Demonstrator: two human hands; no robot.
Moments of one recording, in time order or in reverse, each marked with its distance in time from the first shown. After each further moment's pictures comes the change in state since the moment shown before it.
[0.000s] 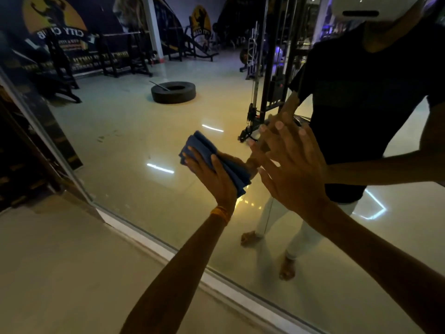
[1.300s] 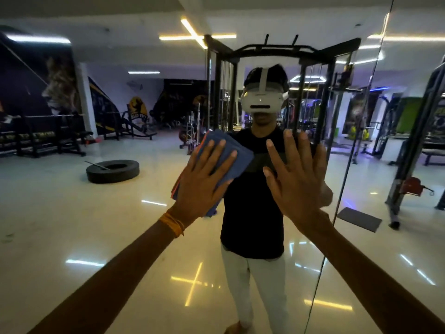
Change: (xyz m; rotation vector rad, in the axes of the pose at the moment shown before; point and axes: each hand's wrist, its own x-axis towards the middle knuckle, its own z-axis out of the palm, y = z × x) left_hand 0.274 0.096 -0.050 0.527 -0.471 1.293; right_hand 0.182 -0.024 0.032 -0.253 0.055 0.440
